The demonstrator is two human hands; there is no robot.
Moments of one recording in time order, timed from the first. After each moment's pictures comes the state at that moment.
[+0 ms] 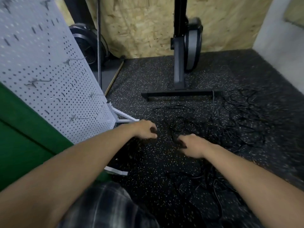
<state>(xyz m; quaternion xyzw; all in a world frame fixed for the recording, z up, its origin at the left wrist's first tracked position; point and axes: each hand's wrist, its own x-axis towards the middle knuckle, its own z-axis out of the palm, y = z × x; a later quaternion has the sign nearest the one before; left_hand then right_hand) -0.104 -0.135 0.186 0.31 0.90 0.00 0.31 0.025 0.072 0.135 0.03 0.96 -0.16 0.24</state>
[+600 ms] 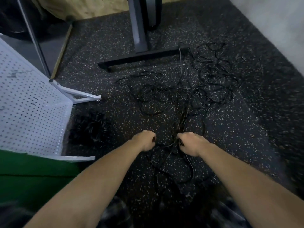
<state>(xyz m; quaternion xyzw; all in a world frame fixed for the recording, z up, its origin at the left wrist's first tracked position) -0.016 -0.023 -0.016 0.34 0.86 -0.06 0.38 0.119 0.156 0.003 0.12 0.92 -0.16 0.32</state>
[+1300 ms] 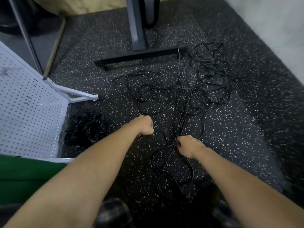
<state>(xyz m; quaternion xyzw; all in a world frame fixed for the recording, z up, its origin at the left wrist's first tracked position) -0.055 -0.011 0.037 0.29 0.88 0.01 0.38 0.117 0.130 0.009 0.22 0.90 -0.21 0.32</state>
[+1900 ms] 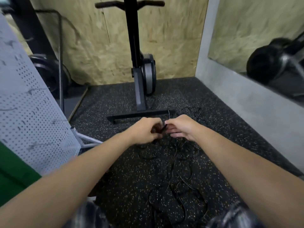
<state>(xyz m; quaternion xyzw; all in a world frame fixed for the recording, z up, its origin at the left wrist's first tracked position) 0.009 -0.039 0.292 0.52 0.82 0.21 0.11 0.096 0.133 0.283 0.29 0.70 -0.66 0.01</state>
